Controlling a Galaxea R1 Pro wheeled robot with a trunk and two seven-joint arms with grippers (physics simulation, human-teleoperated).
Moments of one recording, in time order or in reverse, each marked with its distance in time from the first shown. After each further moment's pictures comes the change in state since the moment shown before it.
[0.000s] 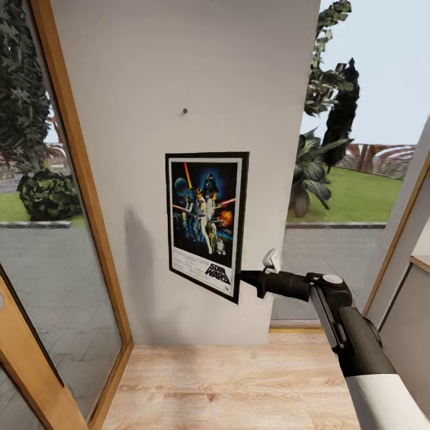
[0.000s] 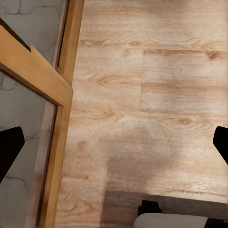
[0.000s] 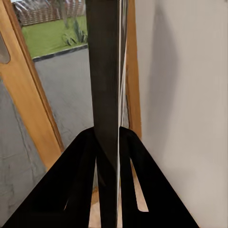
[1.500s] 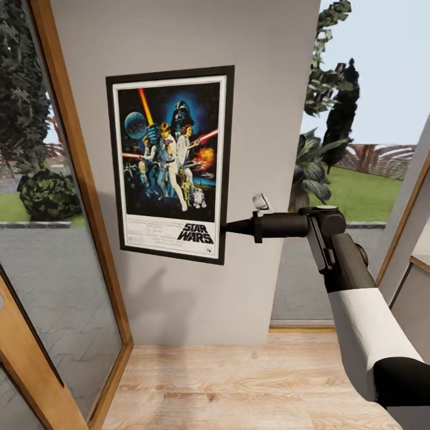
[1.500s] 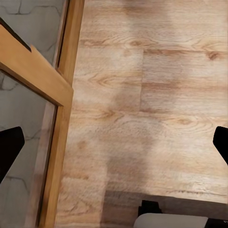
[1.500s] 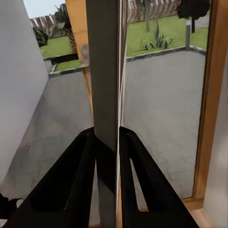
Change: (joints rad) left arm 0.000 0.001 0.001 0.000 0.000 0.000 -0.001; right arm -0.424 0.030 0.040 0.137 -0.002 0.271 0.369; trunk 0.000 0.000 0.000
